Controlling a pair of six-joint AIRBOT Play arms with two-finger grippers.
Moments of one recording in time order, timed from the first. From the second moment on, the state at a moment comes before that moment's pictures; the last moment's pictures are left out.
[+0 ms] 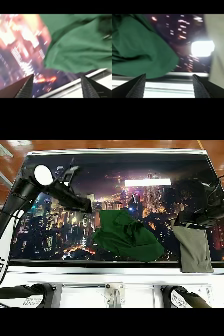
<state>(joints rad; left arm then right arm) -0.37 -1.49 1.58 1.26 -1.44 -1.58 -0.20 -1.16 1.24 -1.35 1.57 1.43</state>
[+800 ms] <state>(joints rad) -0.44 -1.58 1.11 1.07 -0.93 -1.51 -0.23 -1.48 1.11 -1.14 1.42 1.33</state>
